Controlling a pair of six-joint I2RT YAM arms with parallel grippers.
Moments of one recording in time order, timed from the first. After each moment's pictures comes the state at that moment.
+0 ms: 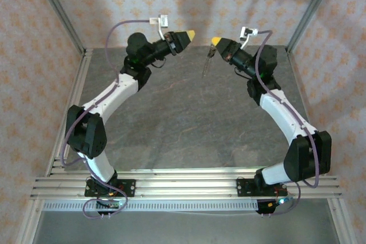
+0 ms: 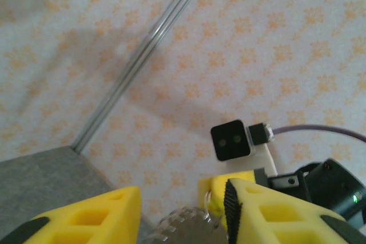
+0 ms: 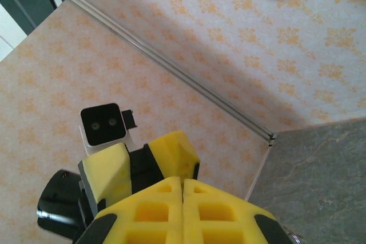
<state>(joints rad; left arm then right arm) -0.35 1.73 1.51 0.50 0.66 -0.81 0.22 1.43 1.19 0.45 -0.68 1.06</state>
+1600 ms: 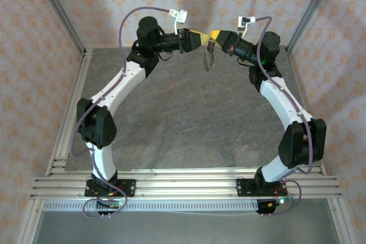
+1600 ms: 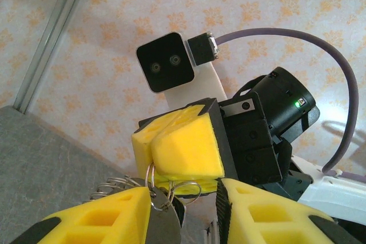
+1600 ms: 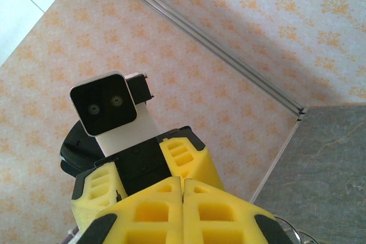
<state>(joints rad) -0.39 1.89 1.82 0.24 0.94 -0.71 0.18 1.56 1.35 0.46 -0.91 1.12</state>
